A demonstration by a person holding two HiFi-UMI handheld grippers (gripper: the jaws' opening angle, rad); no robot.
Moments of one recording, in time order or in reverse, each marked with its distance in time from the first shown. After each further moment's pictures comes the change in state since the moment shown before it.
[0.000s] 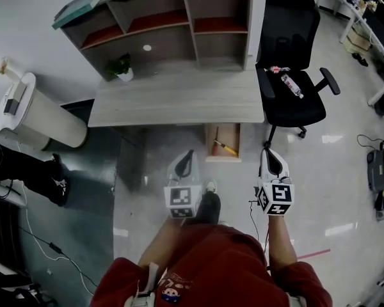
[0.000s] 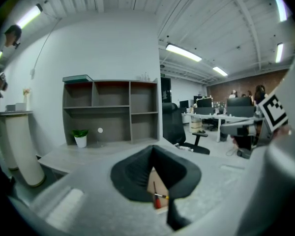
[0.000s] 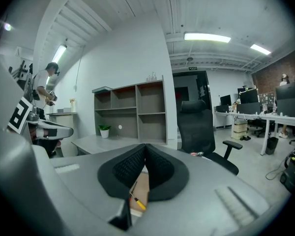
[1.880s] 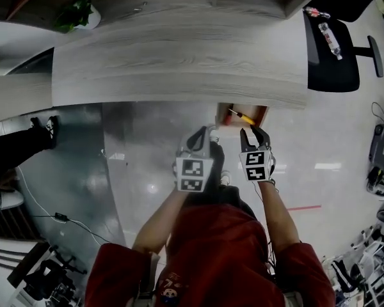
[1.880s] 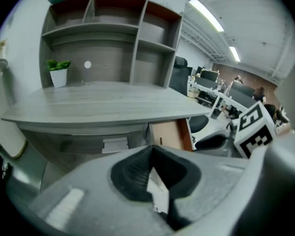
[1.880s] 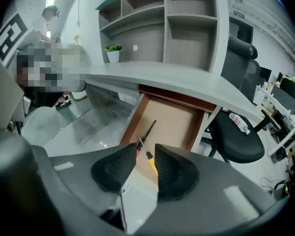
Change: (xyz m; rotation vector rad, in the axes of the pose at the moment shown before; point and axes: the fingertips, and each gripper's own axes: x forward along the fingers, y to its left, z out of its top) left arm 0.213 0.101 -0.228 -0.150 0.502 -0.151; right arm 0.267 0.060 -0.287 -0.179 0.716 0.166
